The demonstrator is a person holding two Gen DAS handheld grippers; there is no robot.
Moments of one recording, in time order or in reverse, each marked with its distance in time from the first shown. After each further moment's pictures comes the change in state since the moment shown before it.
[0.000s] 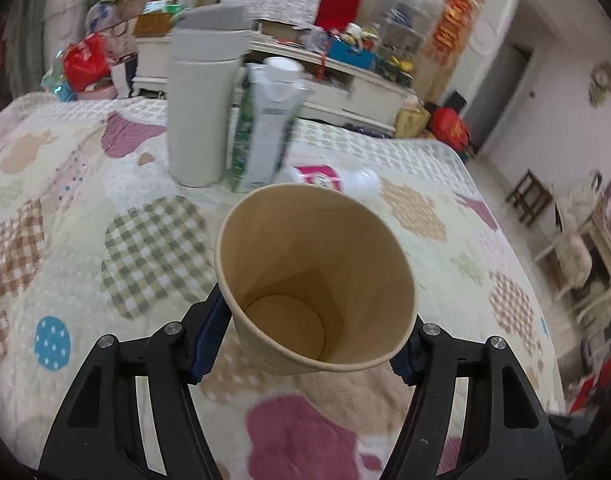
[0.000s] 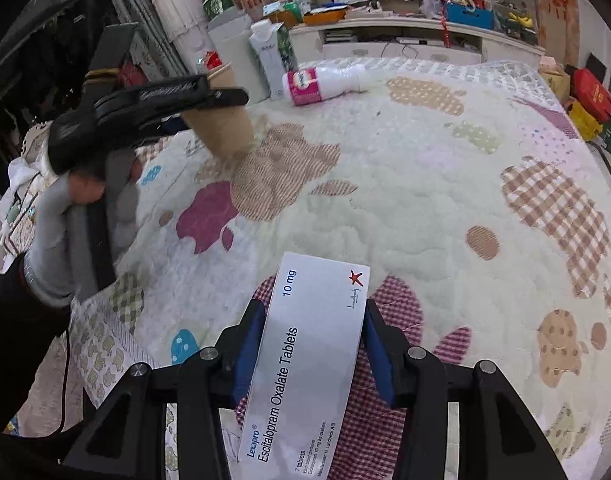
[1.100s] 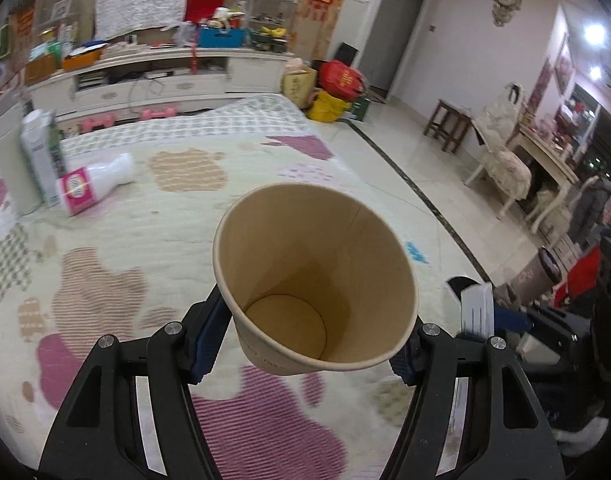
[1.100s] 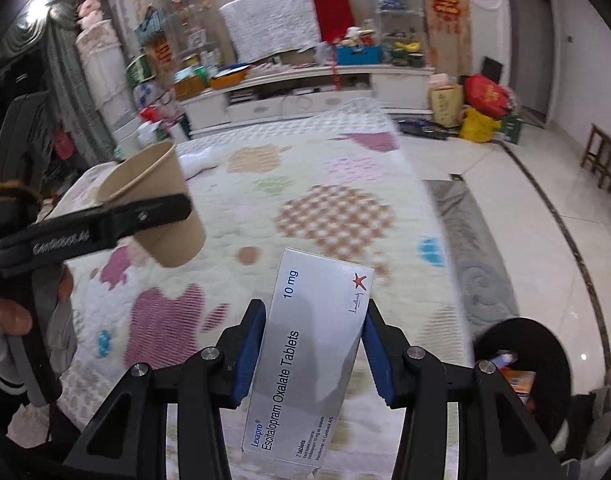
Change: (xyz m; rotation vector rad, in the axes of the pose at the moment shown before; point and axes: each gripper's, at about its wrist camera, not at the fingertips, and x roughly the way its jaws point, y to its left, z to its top) left arm -0.021 -0.213 -0.051 0.271 0.080 -0.241; right arm -0.135 -0.114 -0.048 0.173 -0.201 -0.272
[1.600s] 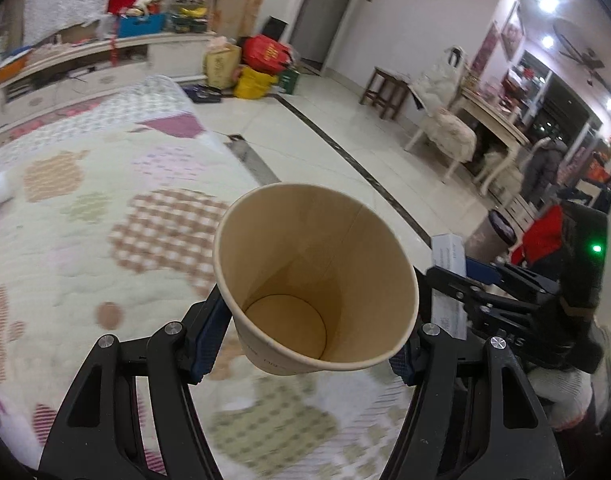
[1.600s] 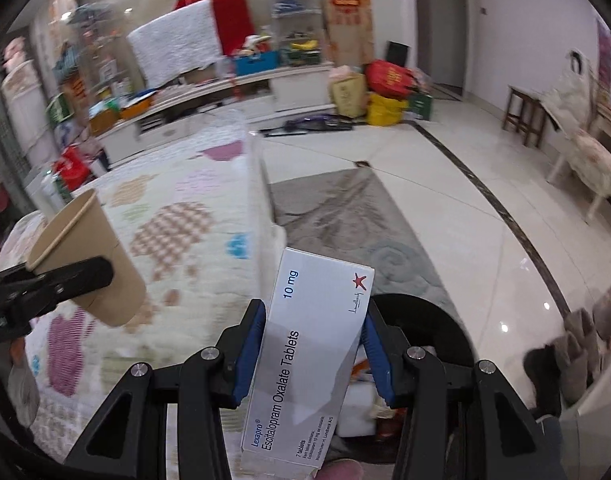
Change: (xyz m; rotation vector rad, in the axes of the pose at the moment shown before) left arm 0.051 -0.119 0.001 0.102 0.097 -0.199; right arm -0.041 -0.137 -0.021 0.191 -0.014 -0.233
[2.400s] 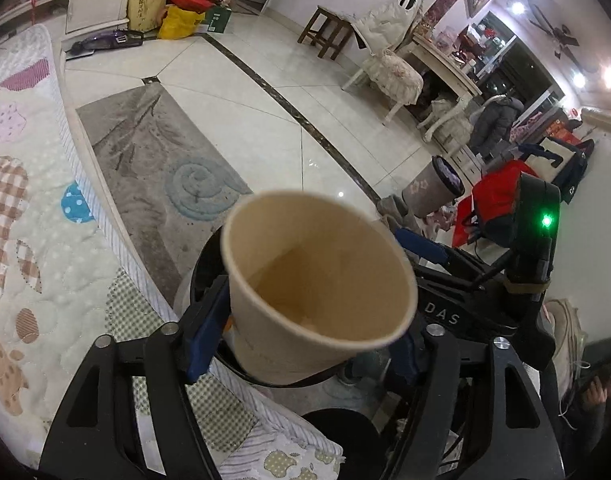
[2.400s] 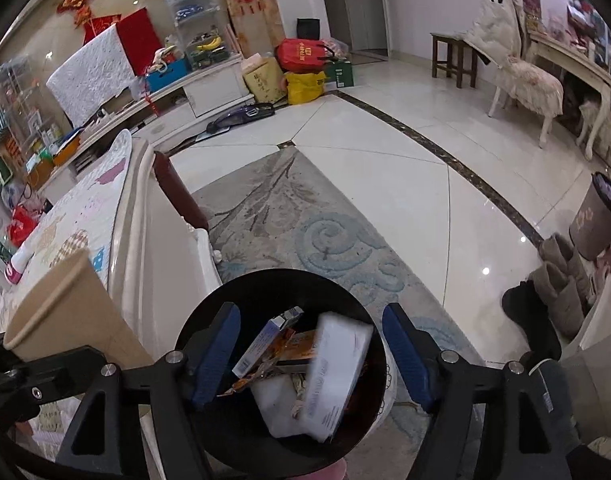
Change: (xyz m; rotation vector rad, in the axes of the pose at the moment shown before) left arm 0.102 -0.097 0.008 0.024 0.223 -0.220; right arm 0.027 -0.121 -0.029 0.250 0.044 -0.113
